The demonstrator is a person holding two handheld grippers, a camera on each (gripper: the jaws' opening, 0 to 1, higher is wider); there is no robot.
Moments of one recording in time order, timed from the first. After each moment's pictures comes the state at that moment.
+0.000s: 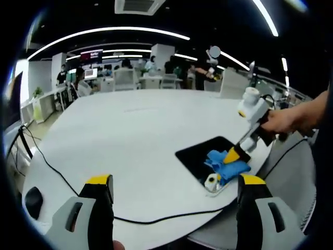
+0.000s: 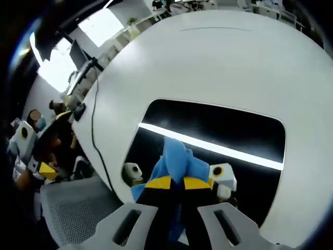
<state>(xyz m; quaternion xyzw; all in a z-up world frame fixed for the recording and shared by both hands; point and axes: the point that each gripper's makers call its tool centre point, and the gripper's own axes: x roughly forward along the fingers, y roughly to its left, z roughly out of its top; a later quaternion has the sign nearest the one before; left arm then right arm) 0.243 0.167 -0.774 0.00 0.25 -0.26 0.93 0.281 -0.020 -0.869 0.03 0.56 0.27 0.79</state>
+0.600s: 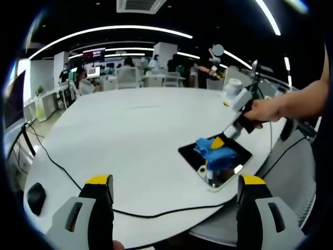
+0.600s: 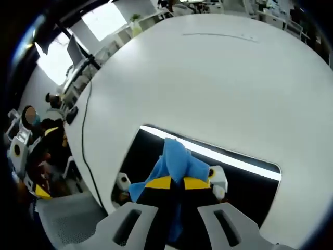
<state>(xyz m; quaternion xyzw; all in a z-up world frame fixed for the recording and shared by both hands) 0.238 0.174 -0.779 0.00 0.26 -0.25 0.93 0.335 -0.010 -0.868 -0.02 0.55 0.27 0.79</state>
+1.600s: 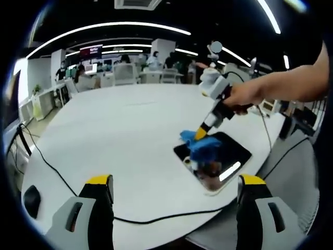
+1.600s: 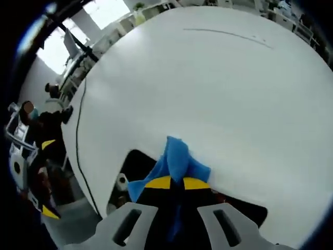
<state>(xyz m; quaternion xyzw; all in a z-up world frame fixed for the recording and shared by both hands) 0.248 0.155 -0.784 0.00 0.27 -0.26 0.93 0.373 -0.001 -0.870 -0.05 0.58 0.28 0.76</state>
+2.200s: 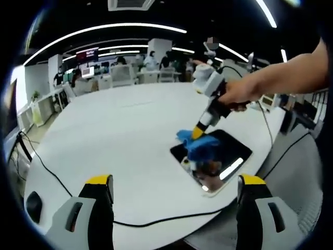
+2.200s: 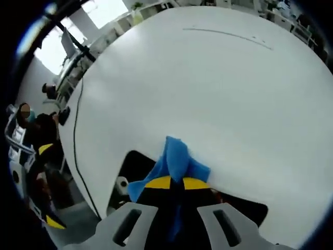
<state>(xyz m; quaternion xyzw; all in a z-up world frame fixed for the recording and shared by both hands) 0.244 0.144 -0.787 0.03 0.27 -0.26 0.93 0.371 -0.002 -0.867 -0.02 0.59 0.27 0.76</state>
